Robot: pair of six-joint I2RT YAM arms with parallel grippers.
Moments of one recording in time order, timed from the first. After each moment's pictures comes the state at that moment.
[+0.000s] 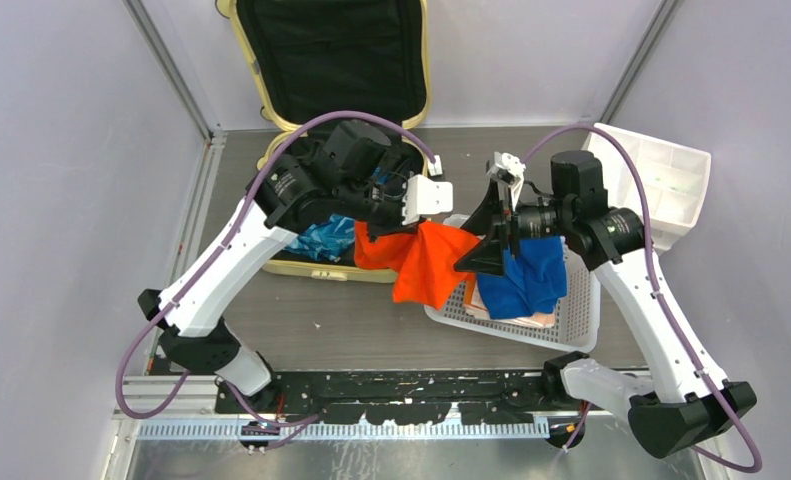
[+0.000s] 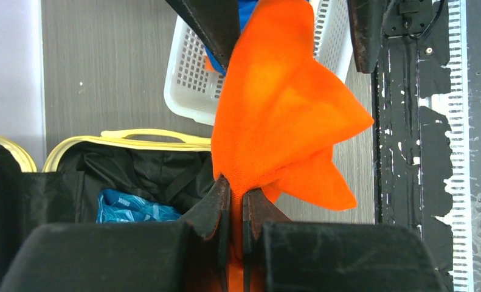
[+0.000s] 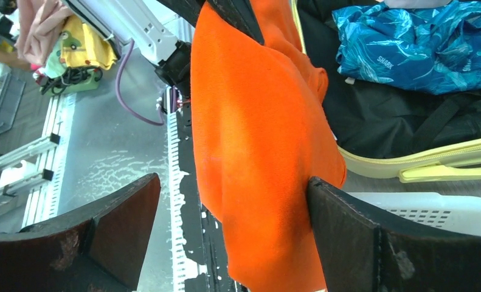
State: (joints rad) left arm -0.90 1.56 2.06 -1.21 0.38 0.65; right arm 0.31 1.08 1.26 -0.76 -1.13 -0.19
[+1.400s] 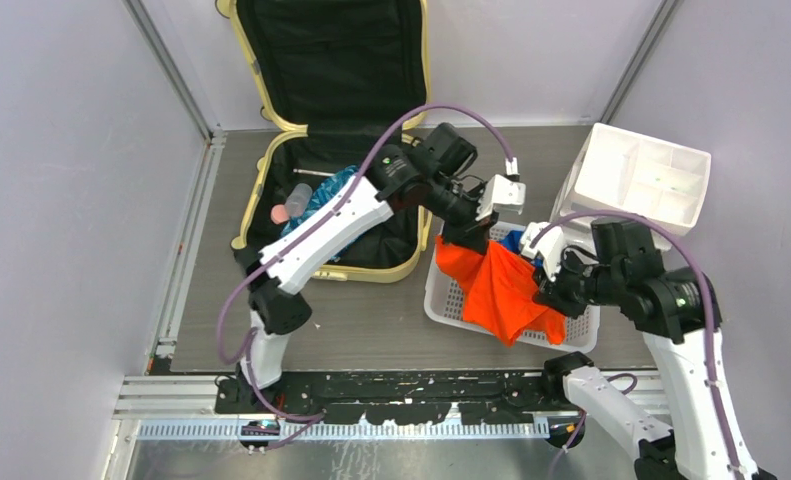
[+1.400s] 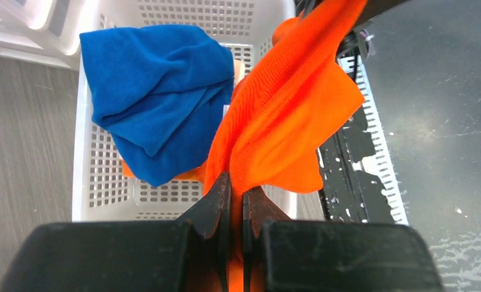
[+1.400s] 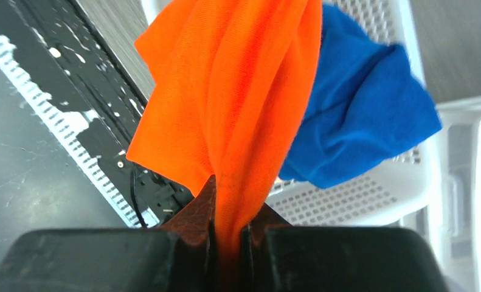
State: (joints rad) left arm -0.95 1.95 2.28 -1.13 0.71 0.54; right arm 0.27 0.81 1.36 -1.47 -0.42 -0.63
